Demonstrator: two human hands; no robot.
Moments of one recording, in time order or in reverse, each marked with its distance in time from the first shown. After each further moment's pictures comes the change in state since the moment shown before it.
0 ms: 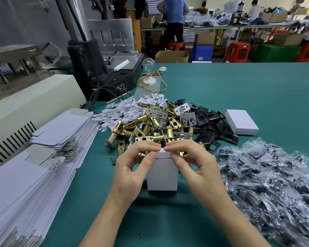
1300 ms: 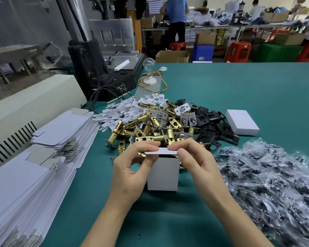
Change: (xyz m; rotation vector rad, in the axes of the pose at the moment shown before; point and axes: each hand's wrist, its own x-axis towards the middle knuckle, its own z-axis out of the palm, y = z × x) left_hand -0.002 0.003 0.002 0.154 0.063 0.064; right_hand 0.001 -0.006 -0.002 0.202 -0.047 0.210
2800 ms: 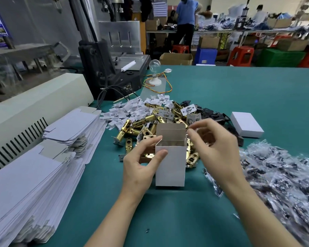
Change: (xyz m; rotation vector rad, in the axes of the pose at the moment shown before) left_hand -0.001 -0.014 0.003 -0.008 0.097 -0.101; right_hand 0.028 -0.013 -0.012 -0.396 0.268 -0.197
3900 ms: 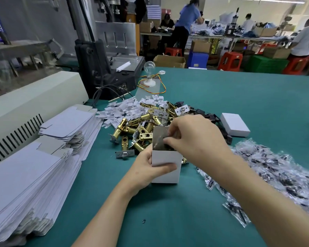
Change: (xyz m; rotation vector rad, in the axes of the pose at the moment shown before) left_hand 0.003 -0.006 0.002 -0.246 -0.479 -0.385; right_hand 0.026 -0.069 0.004 -0.711 -0.461 -0.015
